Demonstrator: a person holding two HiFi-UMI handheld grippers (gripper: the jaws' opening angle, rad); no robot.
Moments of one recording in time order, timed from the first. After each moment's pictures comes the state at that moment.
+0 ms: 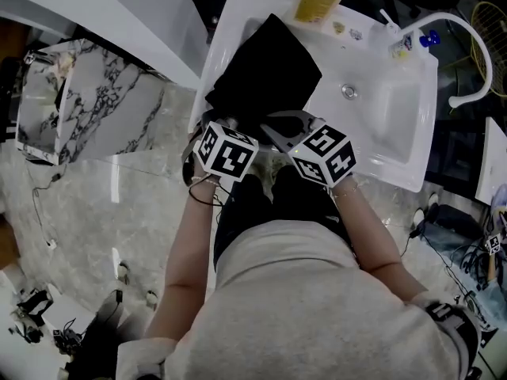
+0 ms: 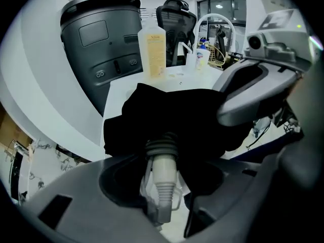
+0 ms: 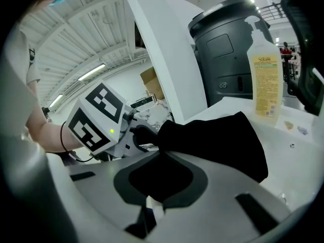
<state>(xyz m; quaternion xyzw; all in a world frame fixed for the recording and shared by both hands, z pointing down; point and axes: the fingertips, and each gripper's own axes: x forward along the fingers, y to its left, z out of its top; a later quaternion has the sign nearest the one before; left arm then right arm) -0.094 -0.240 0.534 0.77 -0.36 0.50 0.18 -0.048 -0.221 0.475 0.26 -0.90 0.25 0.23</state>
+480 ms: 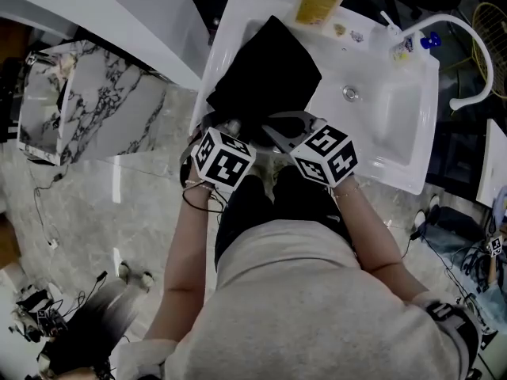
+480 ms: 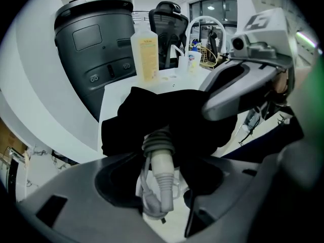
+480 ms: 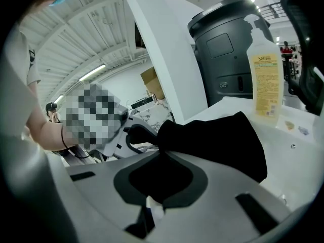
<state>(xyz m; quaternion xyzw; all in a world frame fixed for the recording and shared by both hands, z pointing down) -0.090 -0.232 0.528 0.79 -0.32 0.50 0.16 -0.046 -0.224 0.475 0.25 -0.90 0.25 0.23</state>
